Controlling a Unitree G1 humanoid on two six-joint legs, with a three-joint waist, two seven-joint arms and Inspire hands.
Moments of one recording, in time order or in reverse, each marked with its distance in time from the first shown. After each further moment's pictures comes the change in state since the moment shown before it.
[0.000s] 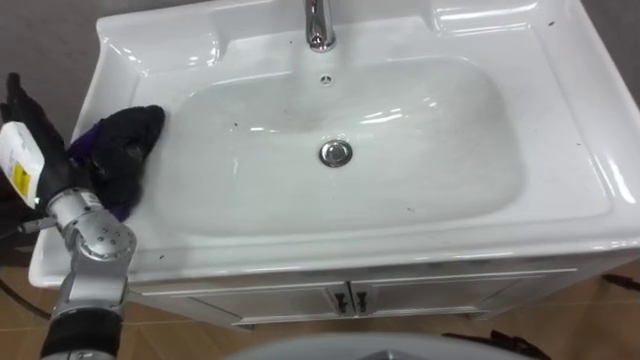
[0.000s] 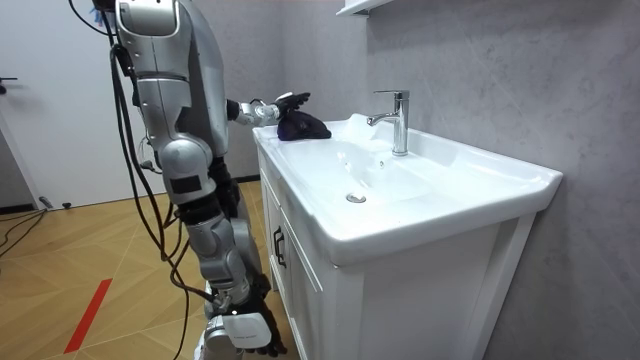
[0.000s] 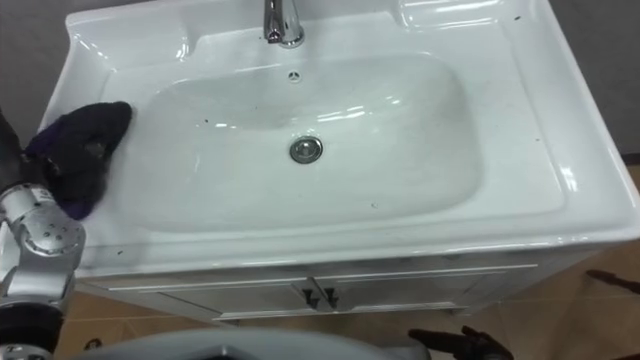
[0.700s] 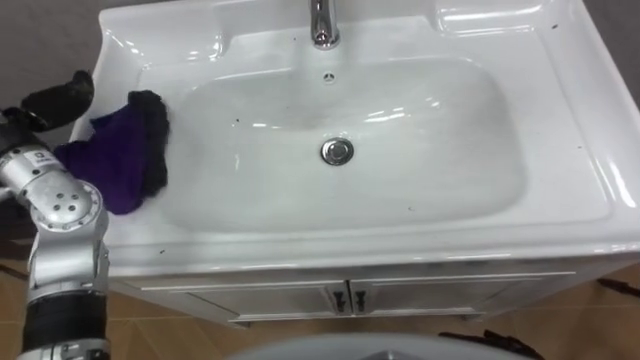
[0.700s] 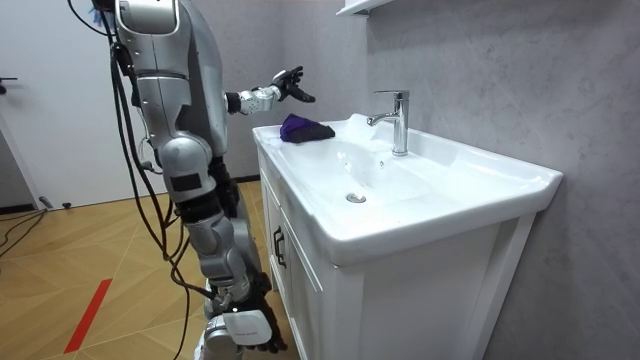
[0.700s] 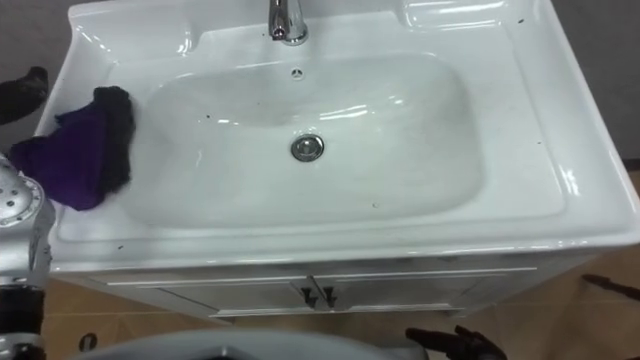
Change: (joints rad) left arm -0.027 0.000 0.099 -0.254 -0.328 -0.002 -0.007; right arm 0.005 0.012 0.000 0.000 0.015 0.001 0.007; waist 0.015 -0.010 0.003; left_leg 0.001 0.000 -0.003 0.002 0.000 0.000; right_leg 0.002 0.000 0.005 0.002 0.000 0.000
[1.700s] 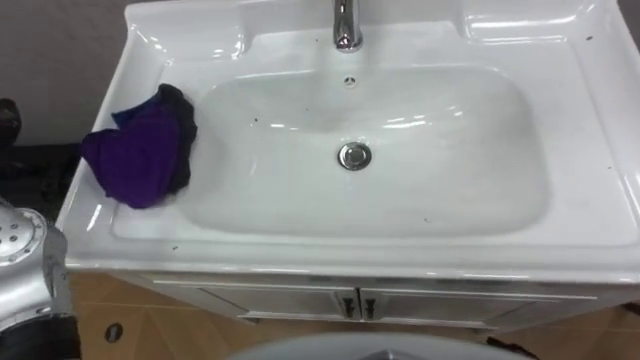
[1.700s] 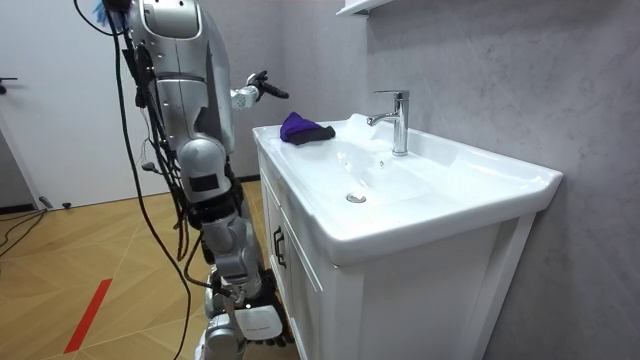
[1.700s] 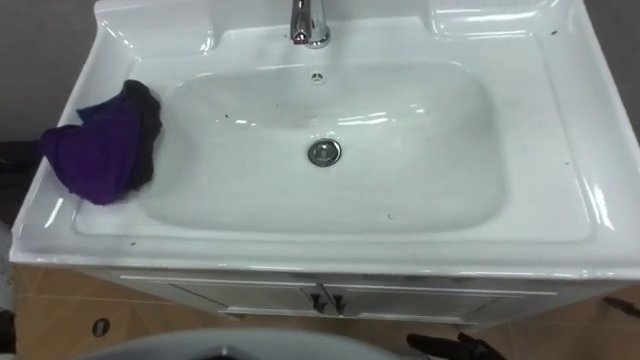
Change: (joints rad) left arm 0.089 0.000 0.207 0.103 -0.103 0.001 0.011; right arm 0.031 -0.004 -0.039 -0.017 -0.030 0.005 0.015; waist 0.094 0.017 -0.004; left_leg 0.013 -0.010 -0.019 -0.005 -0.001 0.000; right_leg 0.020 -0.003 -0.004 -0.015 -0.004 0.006
